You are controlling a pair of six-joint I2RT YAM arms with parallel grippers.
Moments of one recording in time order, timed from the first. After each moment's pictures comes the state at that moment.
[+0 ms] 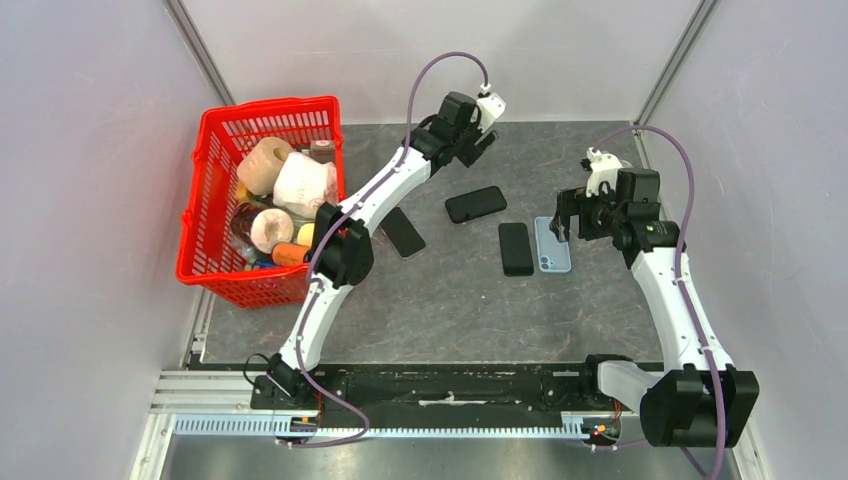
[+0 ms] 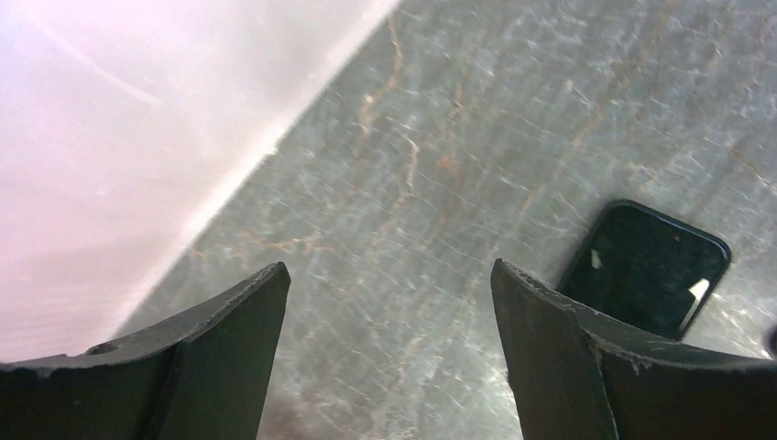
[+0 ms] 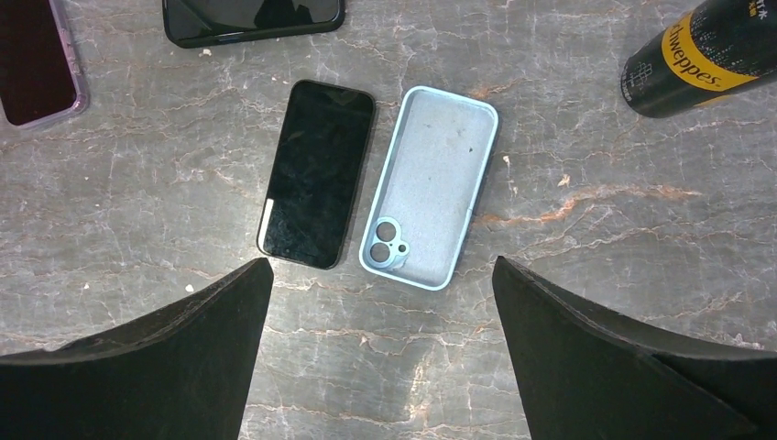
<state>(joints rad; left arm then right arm) -0.64 2.44 2.36 -0.50 -0.15 0.36 -0.03 1.11 0.99 -0.59 -0.28 -0.13</state>
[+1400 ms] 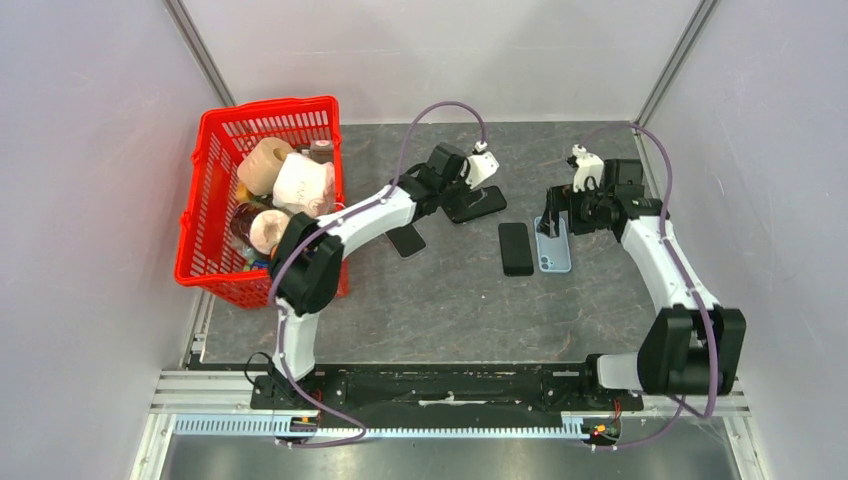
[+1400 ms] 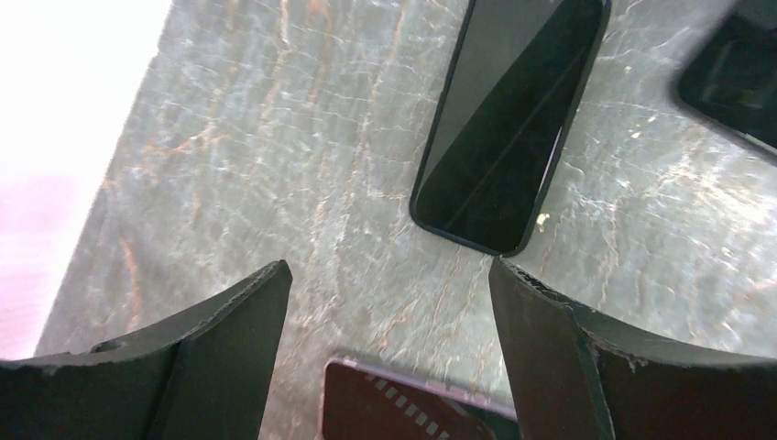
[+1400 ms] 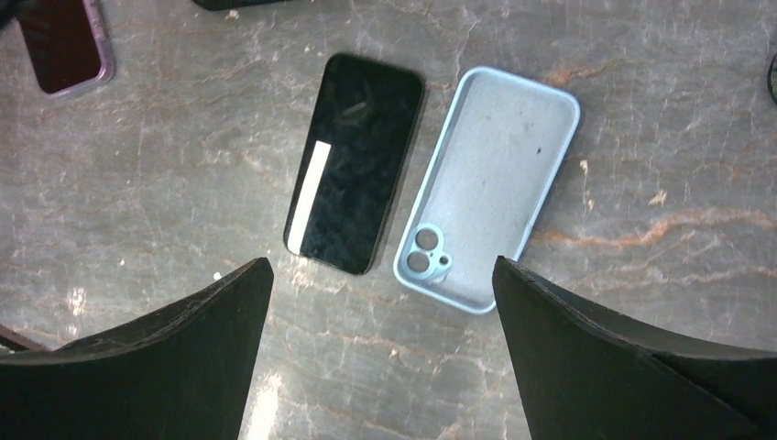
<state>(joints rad) -0.71 2.07 1.63 -0.25 -0.15 0.47 -0.04 1.30 1.03 -0.60 -0.41 -0.13</state>
